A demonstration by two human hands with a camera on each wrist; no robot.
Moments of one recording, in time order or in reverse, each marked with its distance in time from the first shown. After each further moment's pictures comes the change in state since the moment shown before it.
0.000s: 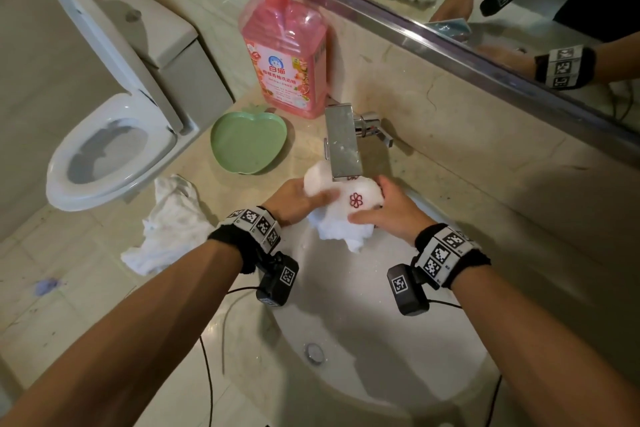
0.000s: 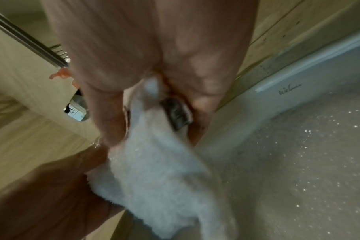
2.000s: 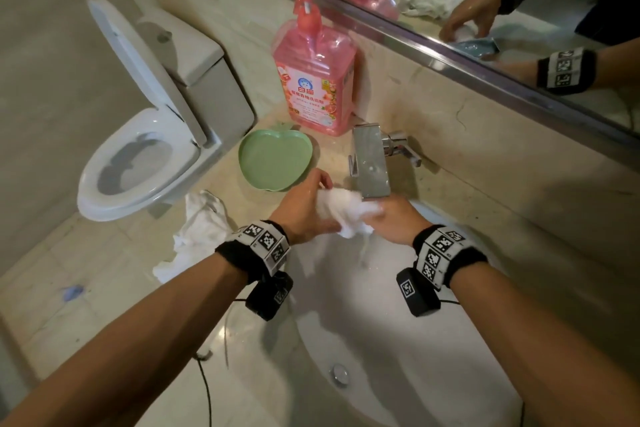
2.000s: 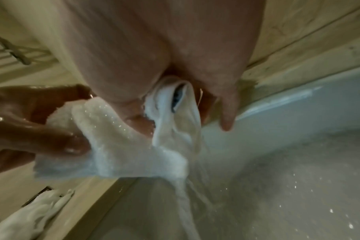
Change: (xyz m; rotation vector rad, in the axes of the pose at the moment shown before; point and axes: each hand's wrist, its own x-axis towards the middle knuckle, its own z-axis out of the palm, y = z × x) left_hand -0.017 0.010 -0.035 0.477 0.189 0.303; right_hand 0.032 -0.027 0.030 -0.490 -0.040 -0.246
